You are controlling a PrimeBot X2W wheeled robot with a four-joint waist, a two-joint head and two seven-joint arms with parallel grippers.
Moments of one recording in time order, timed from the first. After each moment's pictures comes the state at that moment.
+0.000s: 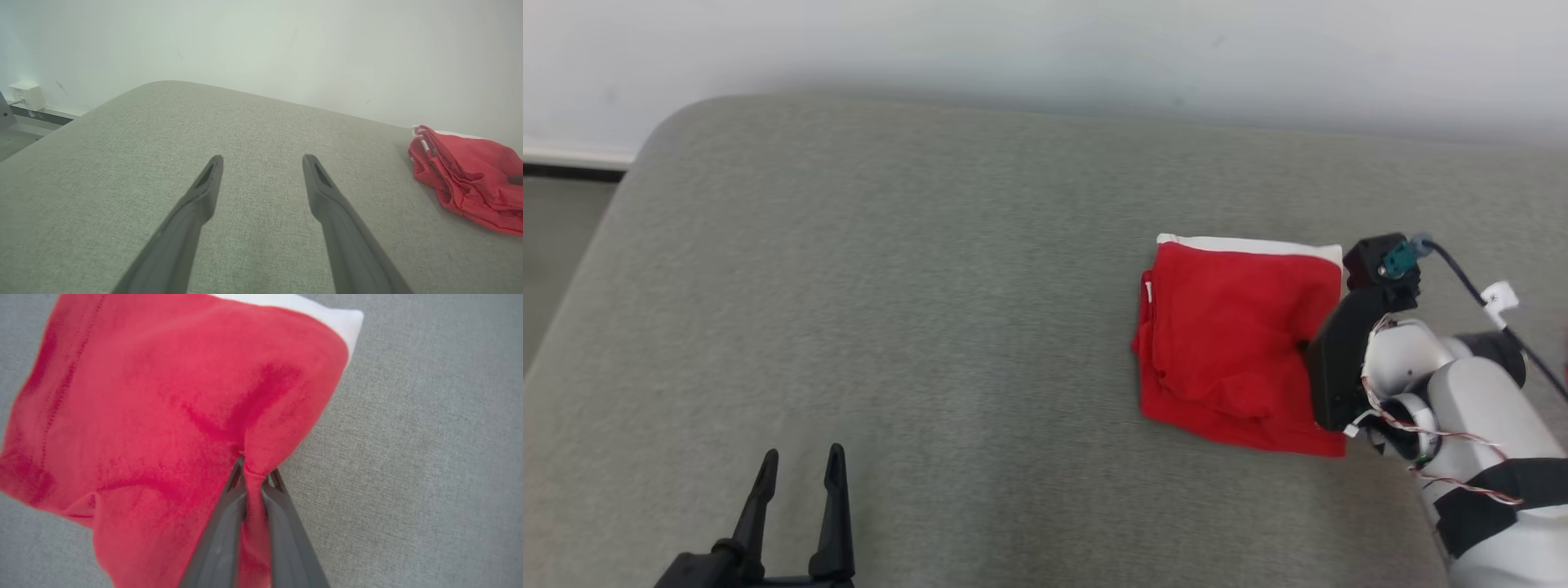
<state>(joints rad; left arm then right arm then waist) 0.00 0.05 -0.03 0.13 -0.27 -0.13 -0.26 -0.60 -0.24 0.16 0.51 0.28 0.13 0.78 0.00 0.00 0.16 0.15</state>
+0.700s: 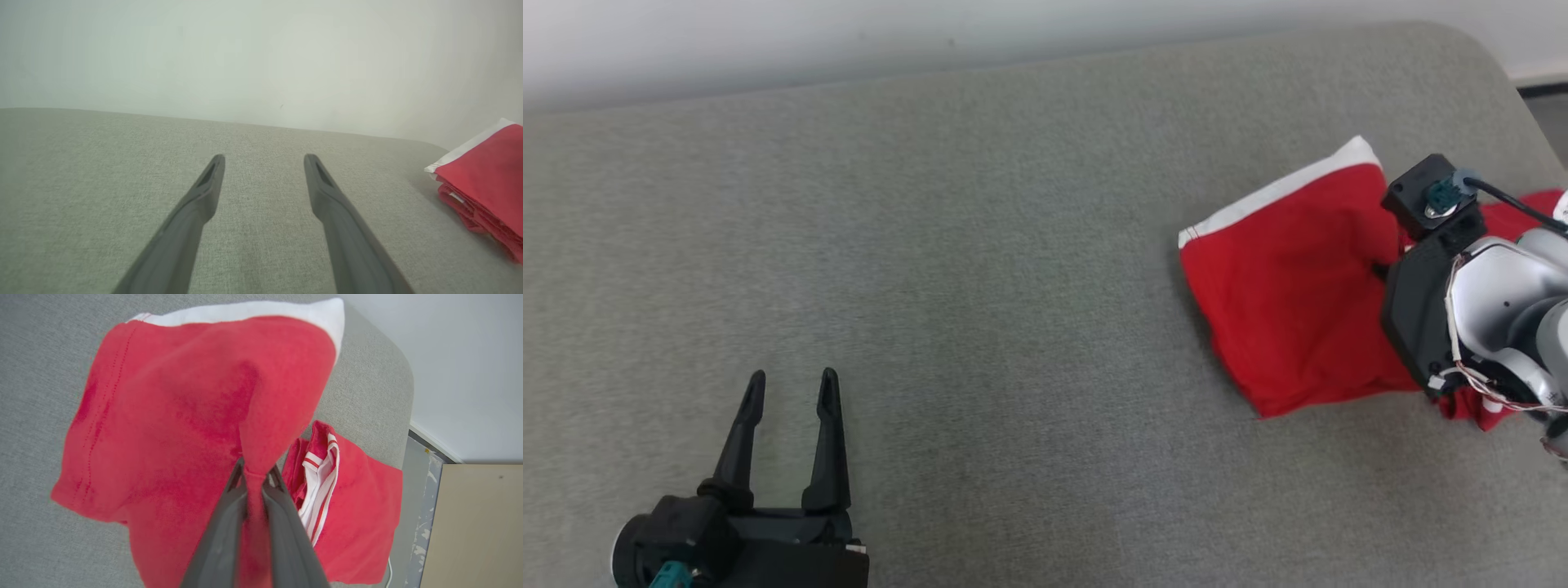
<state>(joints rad) -0.10 0.05 -0.02 0.06 -0.23 -0.12 -0.26 -0.71 -0.68 0.54 0.11 0.45 0.13 0.89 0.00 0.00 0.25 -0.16</state>
